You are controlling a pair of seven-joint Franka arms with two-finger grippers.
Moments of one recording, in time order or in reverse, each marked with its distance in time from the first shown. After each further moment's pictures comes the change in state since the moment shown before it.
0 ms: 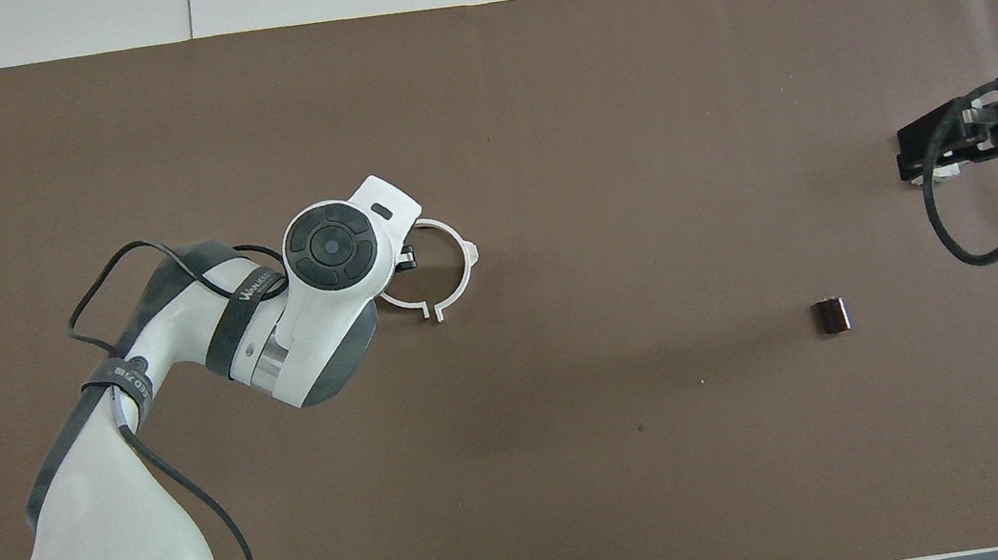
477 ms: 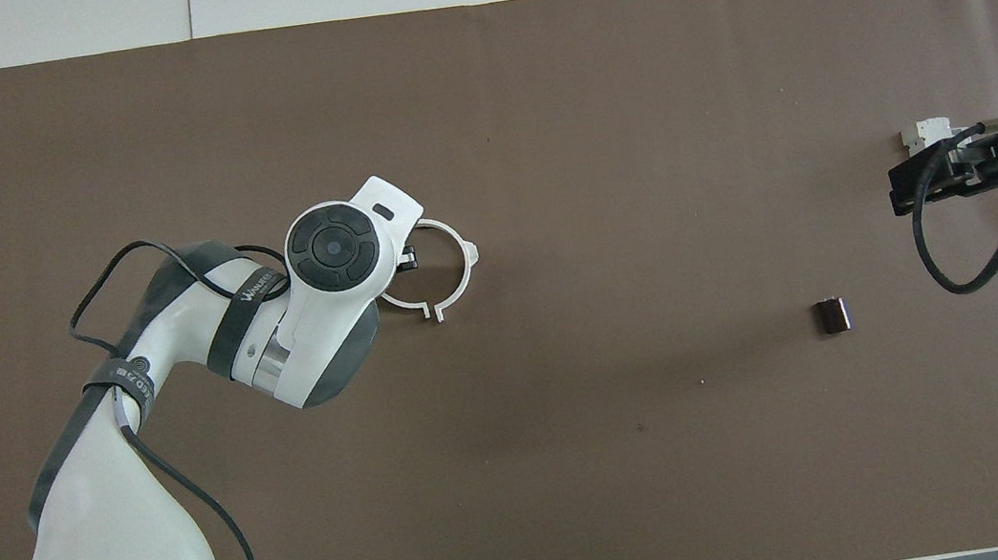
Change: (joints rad) left arm -0.003 0.000 0.000 0.000 0.004 0.001 0.001; right arm -0.004 -0.023 0.008 -0.100 -0.003 0.039 -0.043
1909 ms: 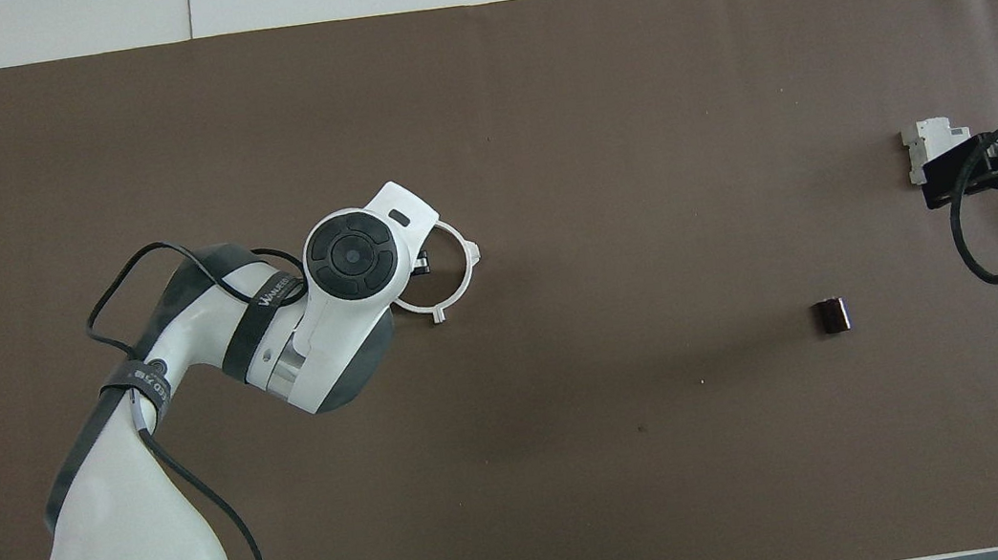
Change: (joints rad) left arm -0.029 0.004 -0.003 -0.005 0.005 0.011 0.000; right arm -0.024 -0.005 -0.010 -0.003 -0.020 0.007 -0.048
